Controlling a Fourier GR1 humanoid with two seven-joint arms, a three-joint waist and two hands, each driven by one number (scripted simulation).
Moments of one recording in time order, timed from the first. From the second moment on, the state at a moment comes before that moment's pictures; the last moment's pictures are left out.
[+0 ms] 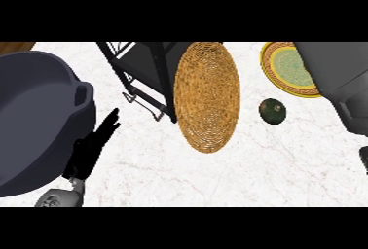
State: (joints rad) left arm -0.08 0.22 -0.14 -1.38 -0.03 -0.04 0.05; right arm -1.54 -0.30 0.06 -0.41 0.52 0.12 -0.20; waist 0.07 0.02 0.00
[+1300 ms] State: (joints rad) left arm -0.10 0.20 -0.17 -1.36 -0.05 -0.06 0.04; right arm -1.63 -0.24 -0.22 -0.13 0.32 0.34 -0.15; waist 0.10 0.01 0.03
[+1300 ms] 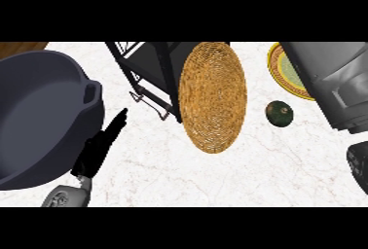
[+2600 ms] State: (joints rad) left arm -0.09 0.20 -0.15 -1.42 -0.05 -0.06 0.05; right arm -1.46 -0.53 -0.48 -0.14 0.11 0.18 -0.16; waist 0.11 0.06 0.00
